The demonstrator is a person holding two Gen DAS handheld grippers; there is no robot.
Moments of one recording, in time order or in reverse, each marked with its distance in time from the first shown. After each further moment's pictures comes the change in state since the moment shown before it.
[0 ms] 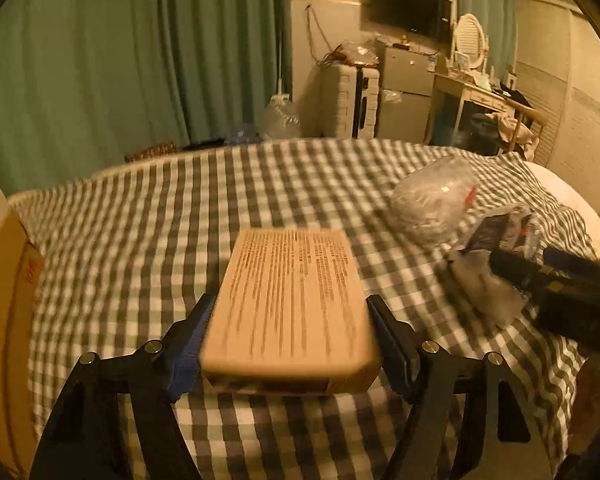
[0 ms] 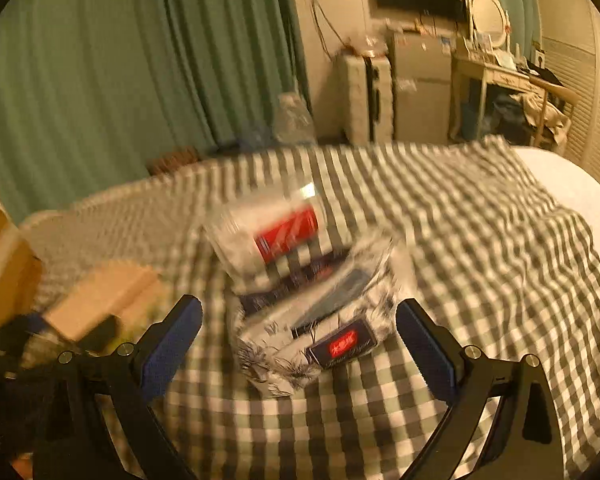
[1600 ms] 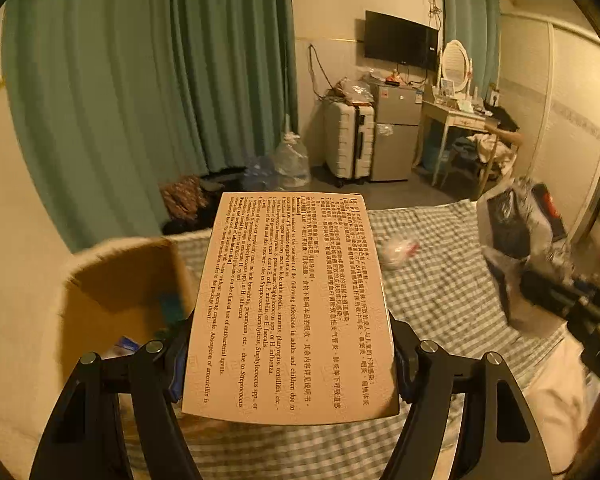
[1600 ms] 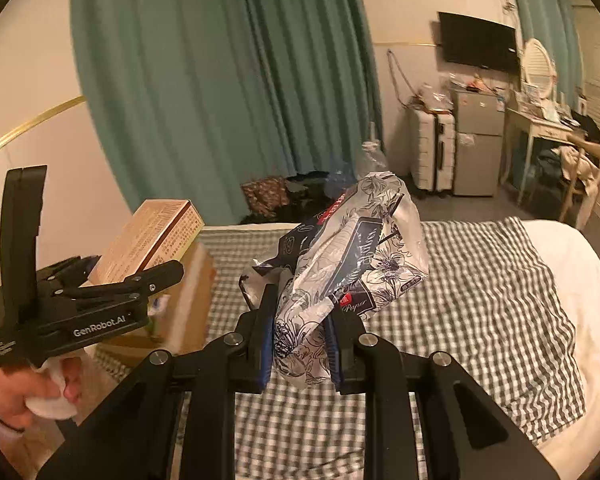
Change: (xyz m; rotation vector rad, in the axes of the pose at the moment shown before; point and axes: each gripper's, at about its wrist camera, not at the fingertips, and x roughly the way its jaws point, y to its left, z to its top) left arm -0.311 0.098 0.065 0.072 -0.070 0.032; right arm -0.299 0.128 0.011 -0.102 -0.123 0.243
